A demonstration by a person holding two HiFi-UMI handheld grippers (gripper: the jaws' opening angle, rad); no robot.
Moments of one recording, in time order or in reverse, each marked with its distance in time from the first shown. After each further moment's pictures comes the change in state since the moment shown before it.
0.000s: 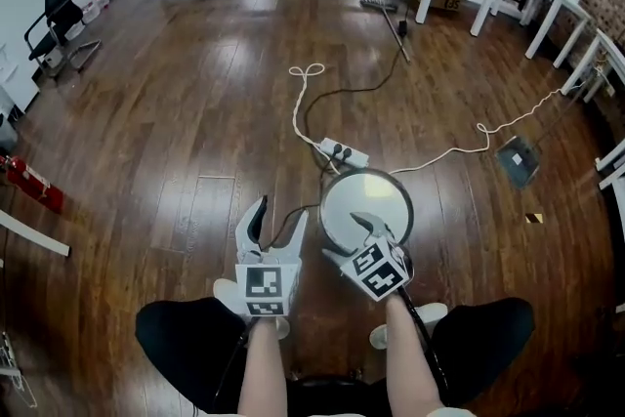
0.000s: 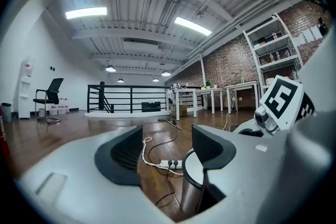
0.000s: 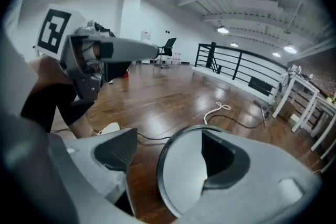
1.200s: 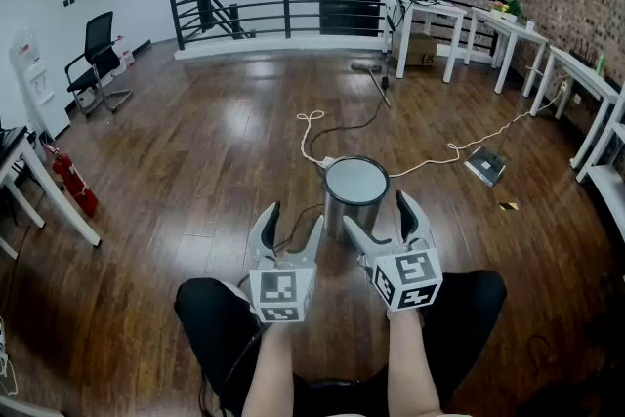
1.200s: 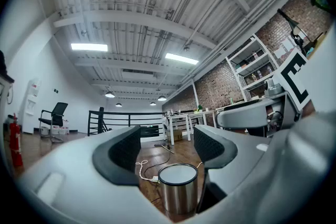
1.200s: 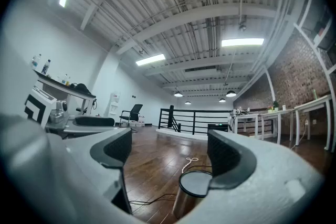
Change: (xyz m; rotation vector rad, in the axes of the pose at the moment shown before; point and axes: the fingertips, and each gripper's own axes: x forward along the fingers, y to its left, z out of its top) left arm -0.312 -0.114 0.114 0.034 -0.265 -0.007; right arm -0.352 0.170 0.065 0.185 -0.719 -0.474
